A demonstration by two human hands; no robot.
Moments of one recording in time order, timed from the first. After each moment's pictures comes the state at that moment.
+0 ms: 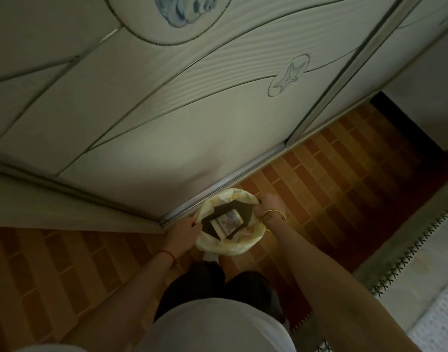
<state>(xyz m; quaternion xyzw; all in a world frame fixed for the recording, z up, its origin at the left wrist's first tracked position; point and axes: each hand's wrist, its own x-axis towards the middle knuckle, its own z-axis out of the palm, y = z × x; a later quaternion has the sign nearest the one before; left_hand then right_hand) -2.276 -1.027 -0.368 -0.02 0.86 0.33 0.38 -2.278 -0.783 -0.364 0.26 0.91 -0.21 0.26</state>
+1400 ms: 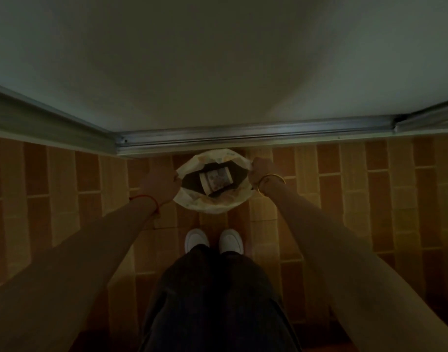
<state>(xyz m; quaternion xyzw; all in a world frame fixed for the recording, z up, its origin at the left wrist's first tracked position) -2.318 -0.962 -0.804 -0.16 0.91 0.18 0.33 -2.409 -0.717 -0.821 -0.03 0.91 -0.11 0.39</state>
